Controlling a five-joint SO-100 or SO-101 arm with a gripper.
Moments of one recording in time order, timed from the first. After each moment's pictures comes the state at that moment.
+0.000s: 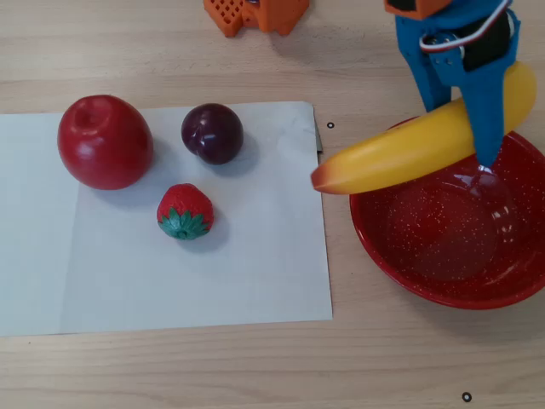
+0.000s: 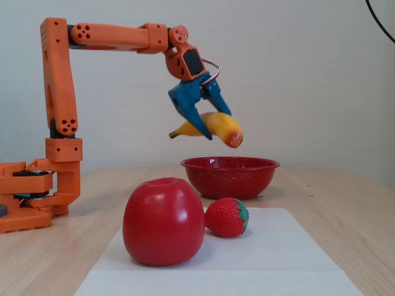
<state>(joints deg) 34.9 95.5 84.9 62.1 -11.2</state>
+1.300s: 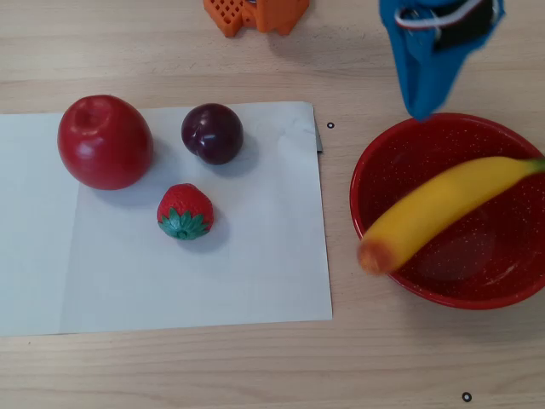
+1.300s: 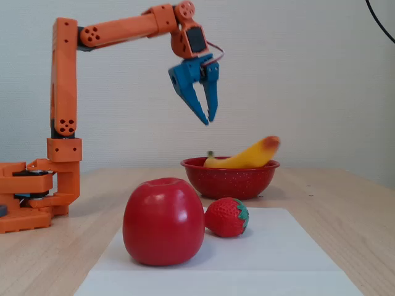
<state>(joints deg) 29.3 90.6 63.4 87.5 -12.7</state>
